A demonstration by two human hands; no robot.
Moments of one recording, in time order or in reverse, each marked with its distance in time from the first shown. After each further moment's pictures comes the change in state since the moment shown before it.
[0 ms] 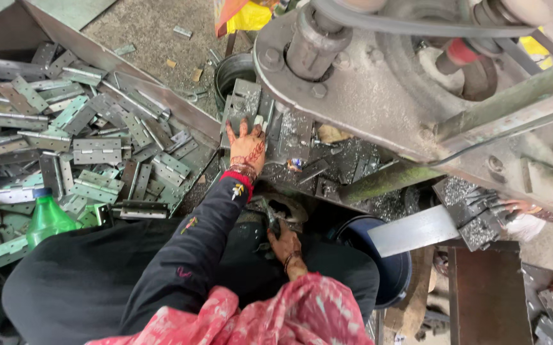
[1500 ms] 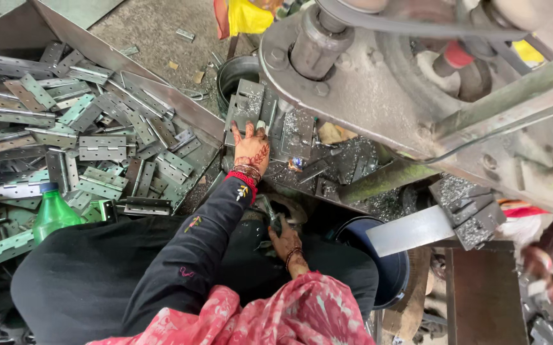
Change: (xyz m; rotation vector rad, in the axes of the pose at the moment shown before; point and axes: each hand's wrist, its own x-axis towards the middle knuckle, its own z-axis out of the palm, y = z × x) left_hand -0.016 0.007 -0.014 -0.004 0.059 0.060; right_hand -0.010 -0.004 -0.003 0.009 -0.009 0.014
